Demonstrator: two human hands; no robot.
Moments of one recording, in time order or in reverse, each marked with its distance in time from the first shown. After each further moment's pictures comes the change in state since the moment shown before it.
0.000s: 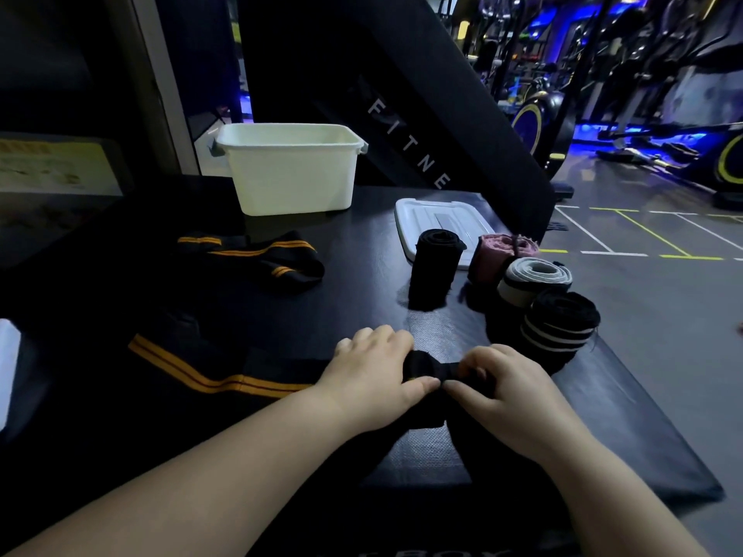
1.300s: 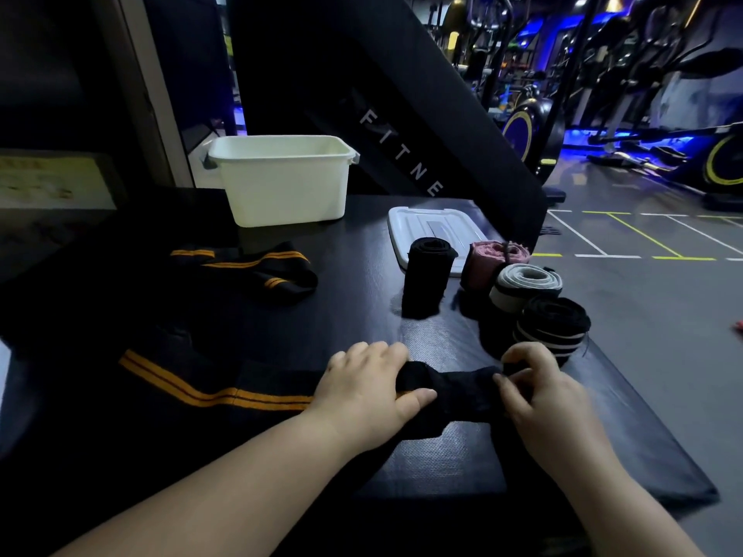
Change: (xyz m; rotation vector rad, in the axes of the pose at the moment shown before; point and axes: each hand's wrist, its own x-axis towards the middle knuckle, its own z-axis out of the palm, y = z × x) left_hand -0.002 0.001 0.009 0.062 0.060 -0.001; right_hand -0.018 0.014 -0.009 0.085 0.194 0.313
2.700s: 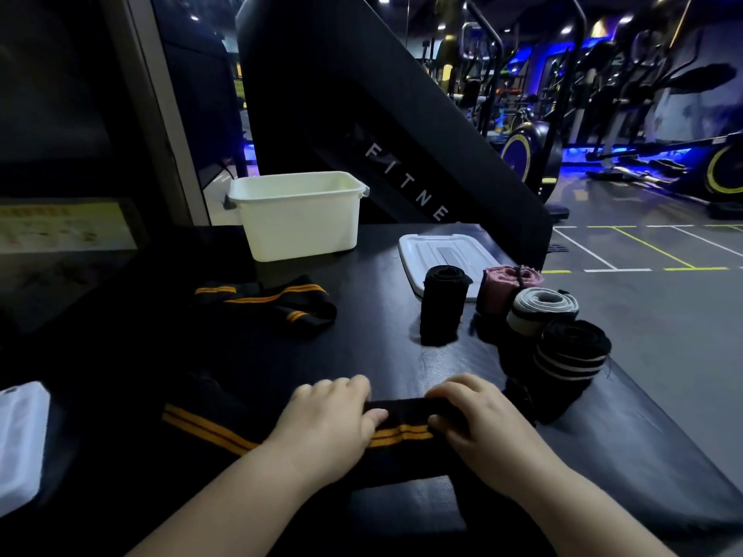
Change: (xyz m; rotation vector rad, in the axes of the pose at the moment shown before) left_hand -0.028 -0.046 -0.035 0.079 -0.026 -0.062; right_hand 0.012 -0.040 0.049 -0.080 -0.244 -0.441
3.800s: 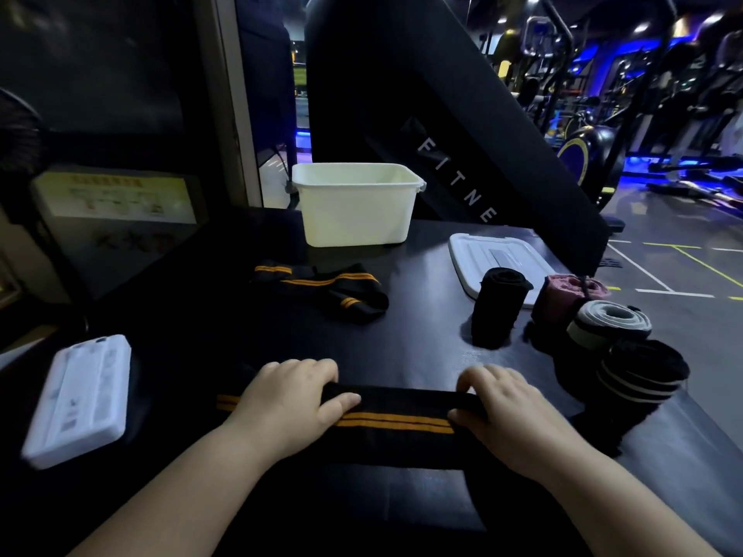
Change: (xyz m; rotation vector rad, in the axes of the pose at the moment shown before) left_hand -0.029 -0.090 -0.001 -0.026 0.155 -0.087; right_hand 0.025 -0.035 -0.001 -0.217 -0.155 0.019
